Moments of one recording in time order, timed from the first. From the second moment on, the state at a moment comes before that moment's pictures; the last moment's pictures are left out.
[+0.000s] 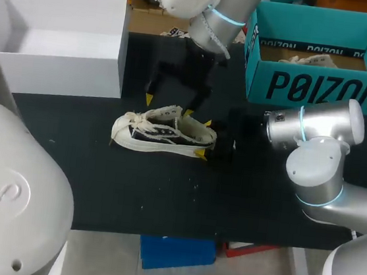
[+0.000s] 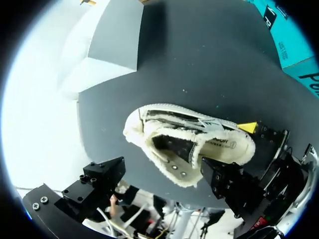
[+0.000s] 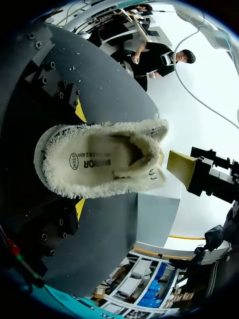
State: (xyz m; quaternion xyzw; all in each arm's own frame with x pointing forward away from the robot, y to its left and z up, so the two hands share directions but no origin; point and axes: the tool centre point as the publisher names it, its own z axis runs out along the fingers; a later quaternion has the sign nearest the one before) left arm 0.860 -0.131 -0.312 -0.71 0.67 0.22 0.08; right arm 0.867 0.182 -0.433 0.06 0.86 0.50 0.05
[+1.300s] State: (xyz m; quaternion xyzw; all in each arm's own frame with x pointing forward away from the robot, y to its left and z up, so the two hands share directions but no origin) left arm 0.855 -0.135 -0.360 -0.65 0.69 0.23 0.19; right arm 0.867 0.182 -0.433 0.06 0.86 0.50 0.05
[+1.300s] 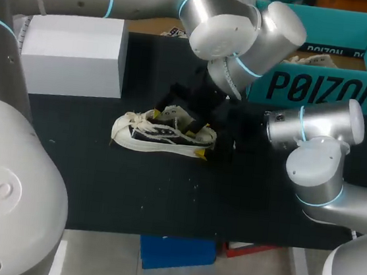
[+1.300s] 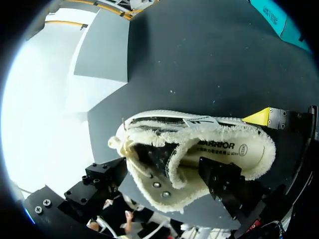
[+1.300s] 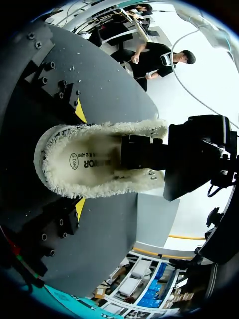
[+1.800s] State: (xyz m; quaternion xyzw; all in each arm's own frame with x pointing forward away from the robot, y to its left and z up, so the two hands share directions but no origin) left arm 0.860 -0.129 -0.362 -0.65 0.69 0.23 0.22; right arm 0.867 0.182 -0.433 0.06 0.86 0.50 0.05
